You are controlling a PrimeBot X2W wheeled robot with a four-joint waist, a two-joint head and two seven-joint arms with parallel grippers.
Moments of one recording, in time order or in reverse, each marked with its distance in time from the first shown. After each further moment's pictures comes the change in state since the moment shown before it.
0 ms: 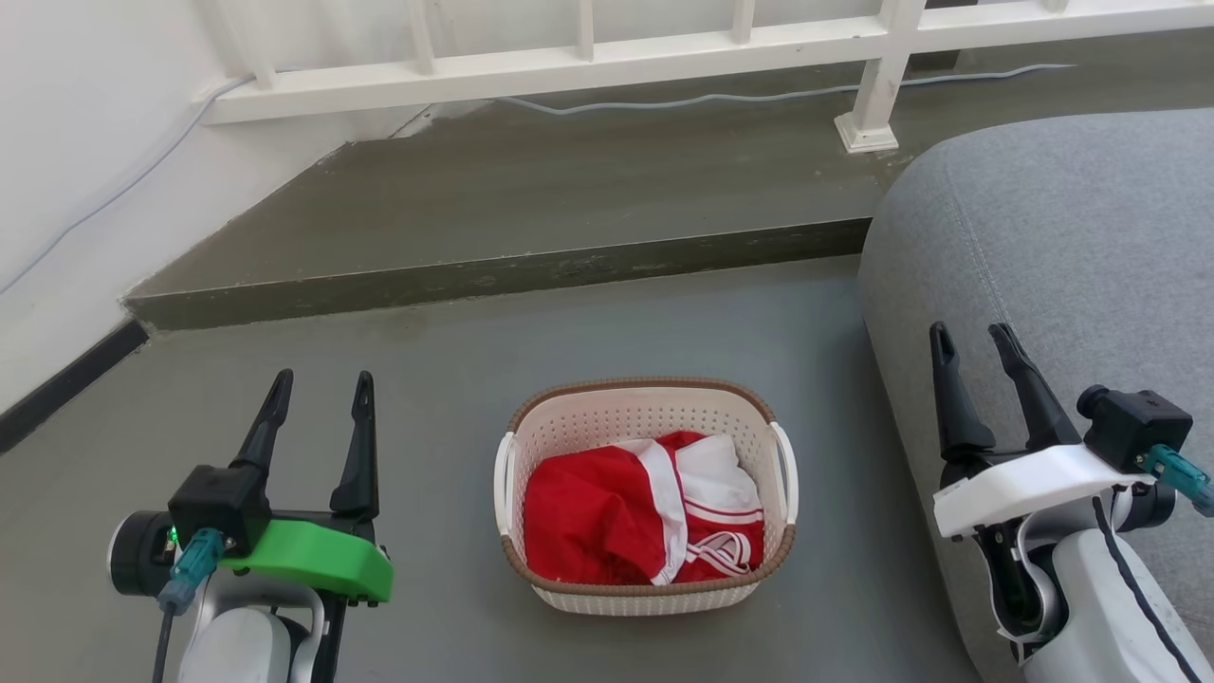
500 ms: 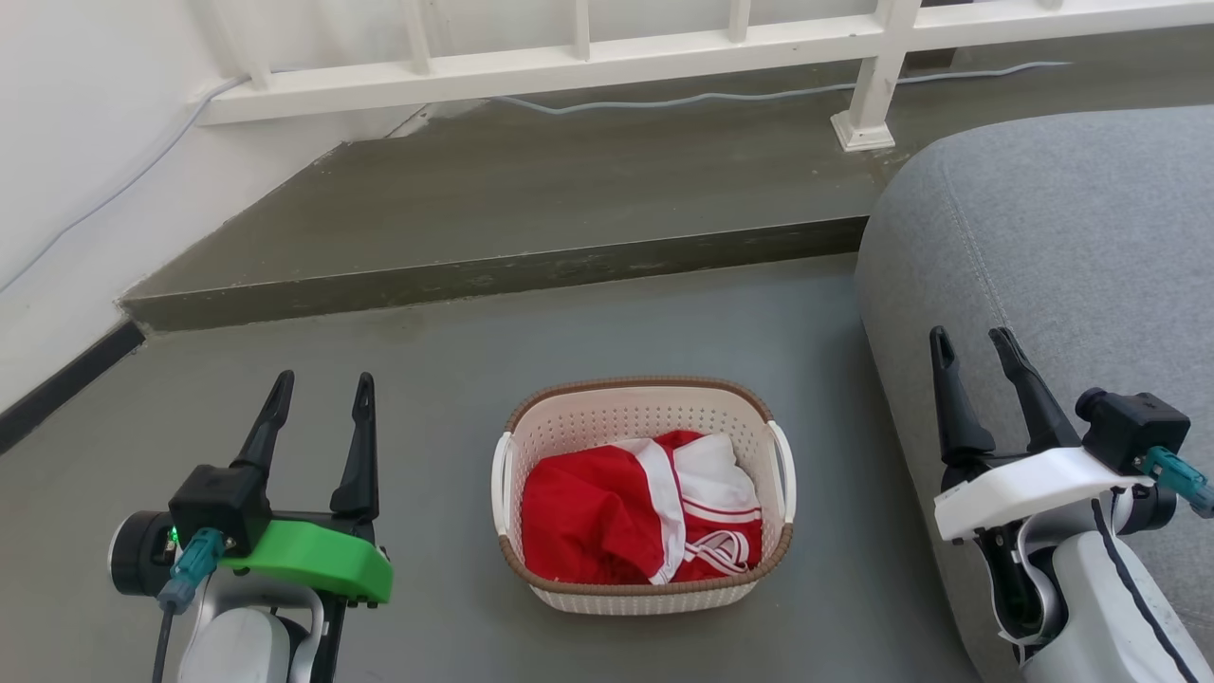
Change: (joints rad) left arm -0.002 -0.002 0.005 0.008 0.003 -0.010 0.000; right arm 0.000 0.004 -0.012 0.016 -0.019 0.010 0.000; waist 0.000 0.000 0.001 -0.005
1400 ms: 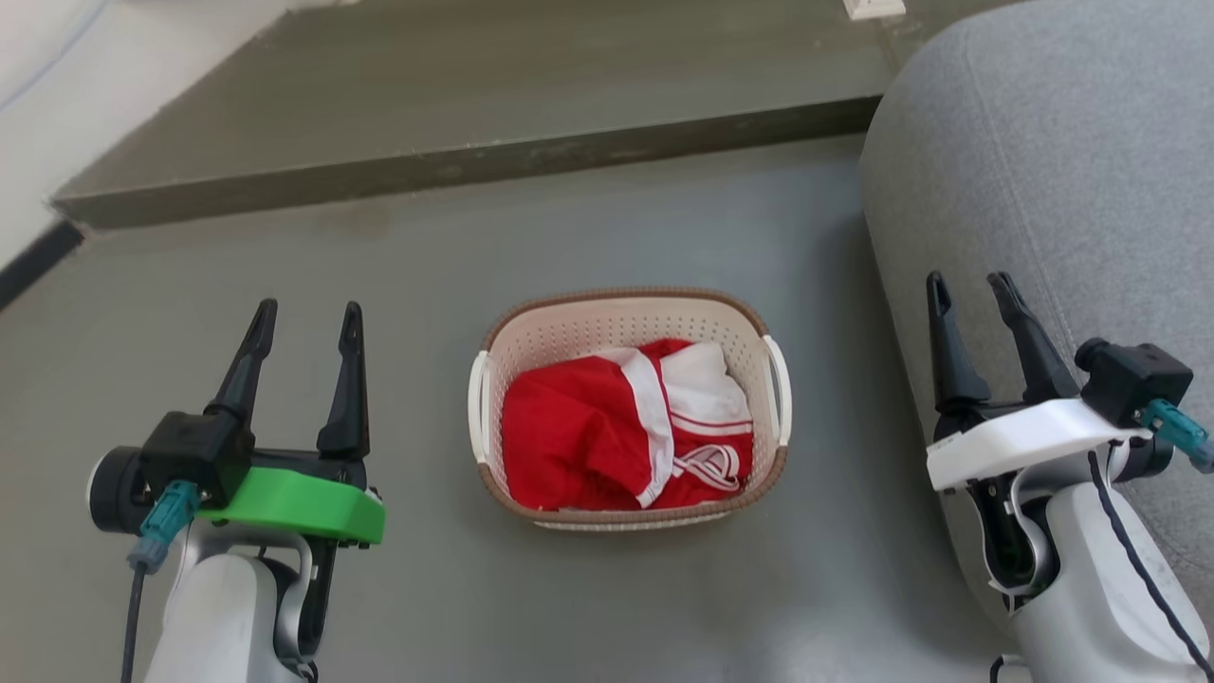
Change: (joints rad) left arm -0.074 -0.004 0.015 -0.045 -0.003 -0.014 -0.003; right arm -0.075 0.019 -0.013 0.001 -0.030 0.004 0.000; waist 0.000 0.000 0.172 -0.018
